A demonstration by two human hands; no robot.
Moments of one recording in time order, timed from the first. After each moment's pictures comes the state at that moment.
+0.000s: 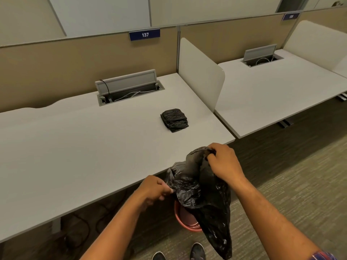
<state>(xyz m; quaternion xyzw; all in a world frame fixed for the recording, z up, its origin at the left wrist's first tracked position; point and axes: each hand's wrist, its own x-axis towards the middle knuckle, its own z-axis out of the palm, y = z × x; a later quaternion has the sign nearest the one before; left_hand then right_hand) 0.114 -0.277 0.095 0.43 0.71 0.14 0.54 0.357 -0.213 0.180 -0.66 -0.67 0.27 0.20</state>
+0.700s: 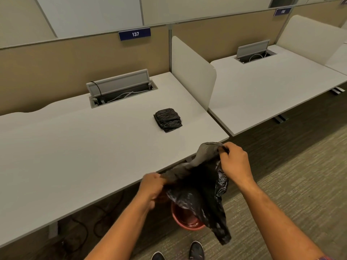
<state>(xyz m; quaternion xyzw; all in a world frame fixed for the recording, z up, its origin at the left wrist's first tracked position) 0.161 -0.262 0.104 0.23 0.71 0.32 0.58 0.407 -0.211 0.174 -0.72 -0.58 0.28 0.28</state>
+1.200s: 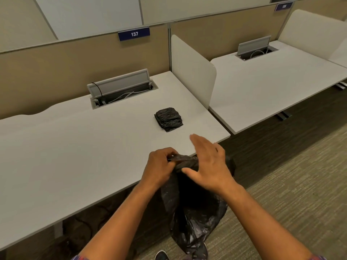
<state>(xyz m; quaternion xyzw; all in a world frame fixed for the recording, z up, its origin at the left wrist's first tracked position) 0.168 -0.234 0.158 0.62 0.65 0.32 0.31 0.360 -0.231 0.168 -0.56 -0.80 0.16 0.16</state>
